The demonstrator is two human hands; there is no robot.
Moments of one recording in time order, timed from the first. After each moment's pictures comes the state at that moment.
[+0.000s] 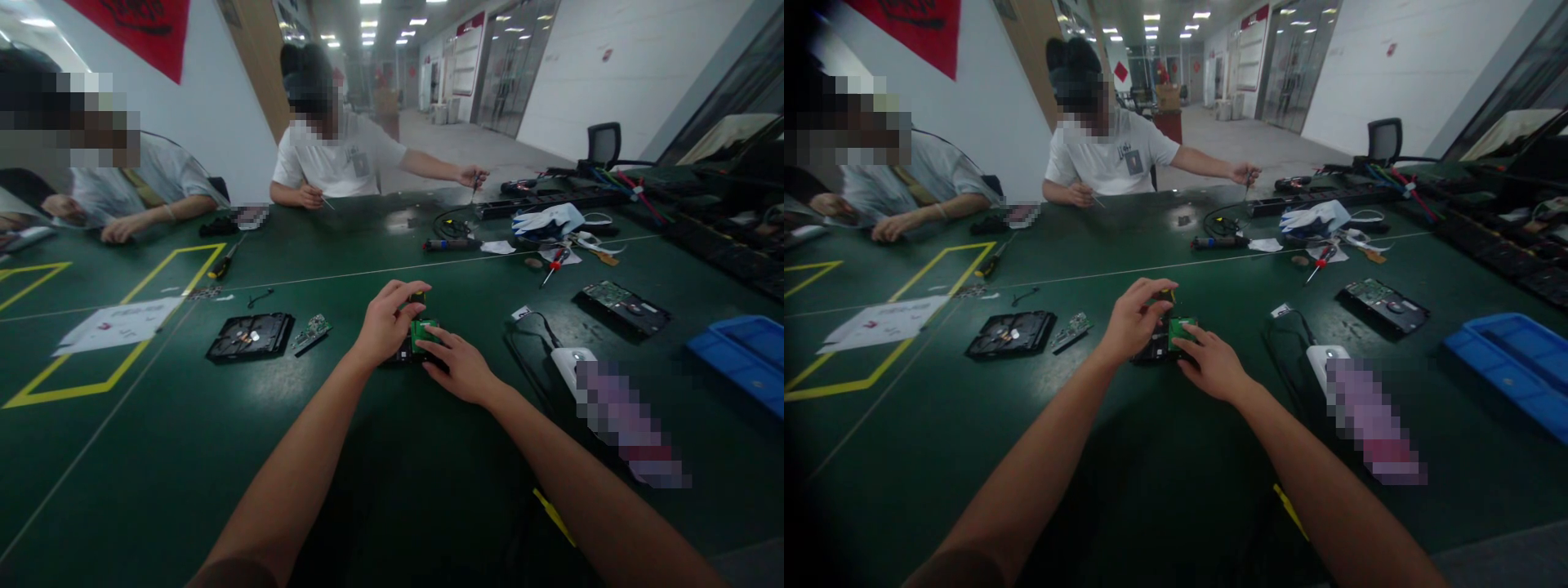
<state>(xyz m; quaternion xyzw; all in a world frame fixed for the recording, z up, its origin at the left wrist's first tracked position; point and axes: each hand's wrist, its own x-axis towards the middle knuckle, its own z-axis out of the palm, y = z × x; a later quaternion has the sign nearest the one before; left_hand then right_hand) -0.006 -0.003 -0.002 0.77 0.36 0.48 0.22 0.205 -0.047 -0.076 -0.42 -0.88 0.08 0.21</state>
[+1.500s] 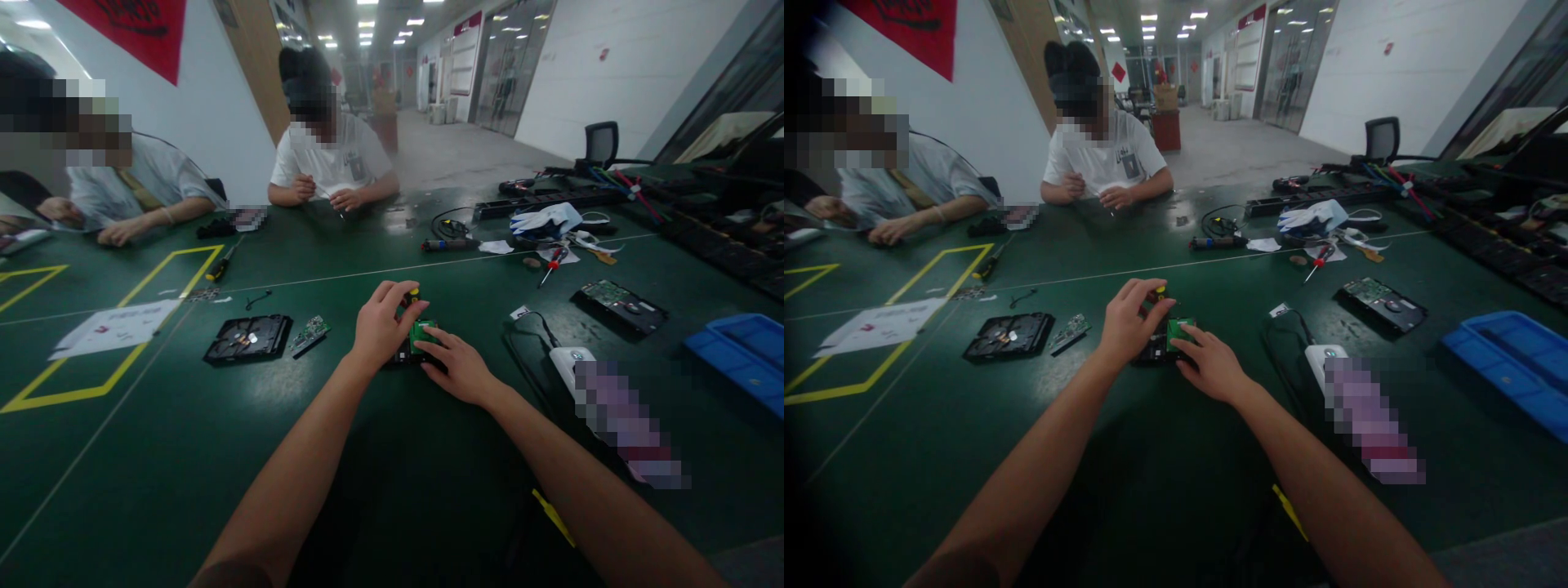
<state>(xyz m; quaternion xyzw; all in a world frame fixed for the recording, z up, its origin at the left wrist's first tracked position) -0.002 -0.010 0.003 0.76 0.44 0.48 0.08 0.205 -0.049 -0.071 -0.42 -0.88 0.08 0.22</state>
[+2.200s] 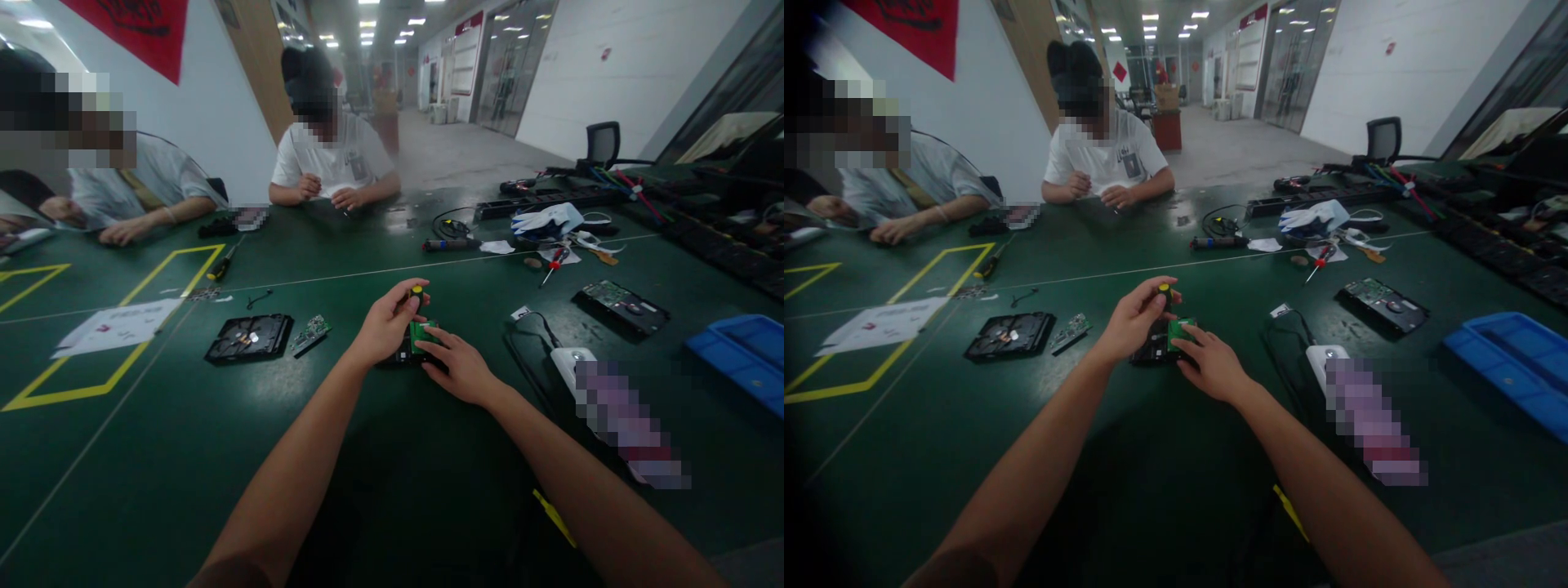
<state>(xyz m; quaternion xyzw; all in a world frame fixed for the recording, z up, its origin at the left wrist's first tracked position) -0.001 -0.005 0.002 0.67 0.31 0.49 0.46 0.206 -0.048 -0.072 -0.42 -0.88 0.08 0.22</state>
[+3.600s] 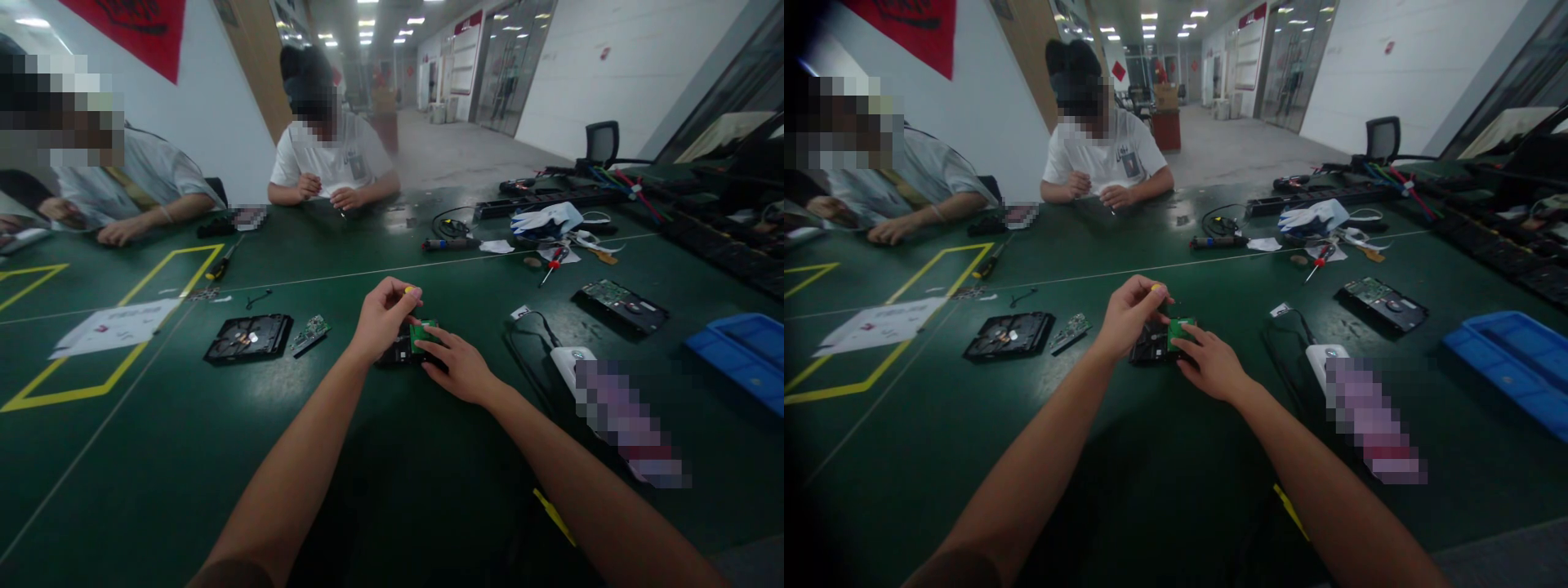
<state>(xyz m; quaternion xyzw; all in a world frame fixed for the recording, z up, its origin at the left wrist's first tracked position) 0.004 -0.002 0.004 0.58 0.35 0.54 0.50 0.205 -0.049 -0.071 -0.42 -0.87 0.08 0.22</state>
